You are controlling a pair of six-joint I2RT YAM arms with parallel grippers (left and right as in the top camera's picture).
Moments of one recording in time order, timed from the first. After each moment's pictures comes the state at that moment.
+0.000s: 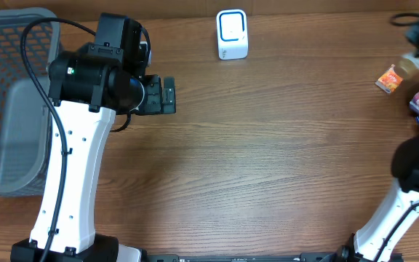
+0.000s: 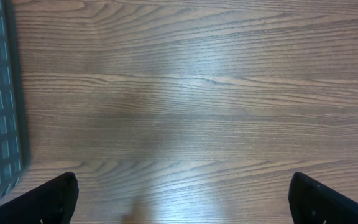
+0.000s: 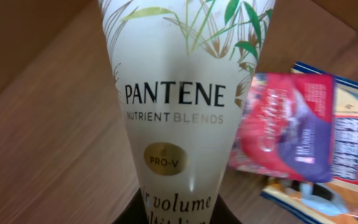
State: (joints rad) left arm -0.20 1.62 1.95 -1.54 0.00 -0.26; right arm -0.34 2.18 2.29 -1.19 0.27 0.49
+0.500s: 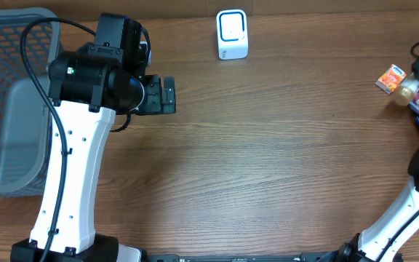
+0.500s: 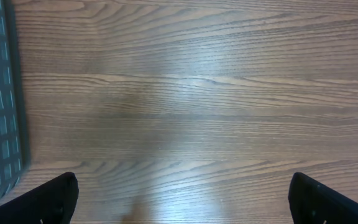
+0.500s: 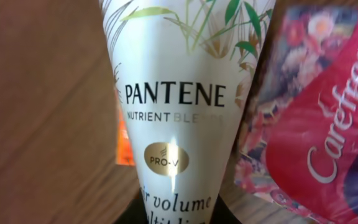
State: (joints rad) left arm -0.20 1.62 1.95 -1.54 0.00 -0.26; right arm -0.48 2.21 1.99 -0.97 -0.06 0.32
